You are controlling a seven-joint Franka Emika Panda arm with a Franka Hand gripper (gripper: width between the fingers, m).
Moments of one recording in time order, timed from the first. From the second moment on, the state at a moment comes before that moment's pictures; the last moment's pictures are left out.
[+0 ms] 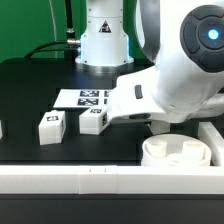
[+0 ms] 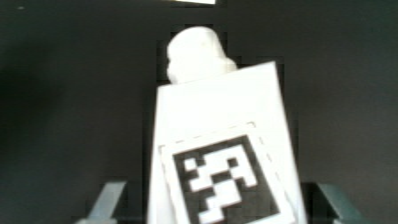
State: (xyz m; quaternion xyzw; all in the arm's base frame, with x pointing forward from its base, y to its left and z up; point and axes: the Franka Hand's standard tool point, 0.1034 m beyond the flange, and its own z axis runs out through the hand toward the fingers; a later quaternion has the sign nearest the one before) arm 0.486 0.076 0.007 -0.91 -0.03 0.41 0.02
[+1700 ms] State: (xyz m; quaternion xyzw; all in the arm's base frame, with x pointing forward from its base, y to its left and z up) arm 0.552 0.082 0.140 -1.00 -0.02 0.03 0.04
